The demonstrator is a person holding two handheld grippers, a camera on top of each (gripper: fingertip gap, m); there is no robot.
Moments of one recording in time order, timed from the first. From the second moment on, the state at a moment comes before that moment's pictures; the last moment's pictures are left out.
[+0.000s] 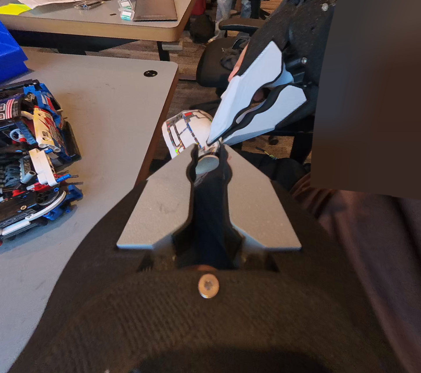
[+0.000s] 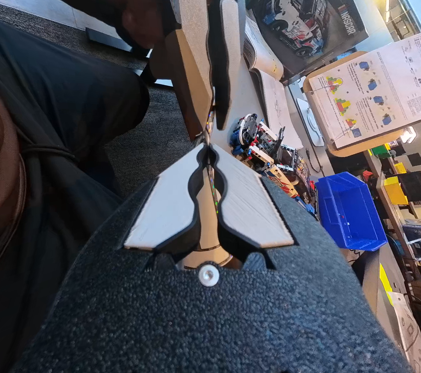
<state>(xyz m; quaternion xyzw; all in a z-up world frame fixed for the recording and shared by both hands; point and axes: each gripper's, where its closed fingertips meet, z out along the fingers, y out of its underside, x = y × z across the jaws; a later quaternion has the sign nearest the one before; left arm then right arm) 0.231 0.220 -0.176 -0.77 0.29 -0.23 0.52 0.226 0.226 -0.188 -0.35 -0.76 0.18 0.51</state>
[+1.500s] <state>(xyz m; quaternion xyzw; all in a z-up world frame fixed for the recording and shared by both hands) 0.238 0.223 -0.205 -0.79 0.34 -0.15 0.49 0.229 0.217 -0.195 -0.44 -0.73 0.38 0.36</state>
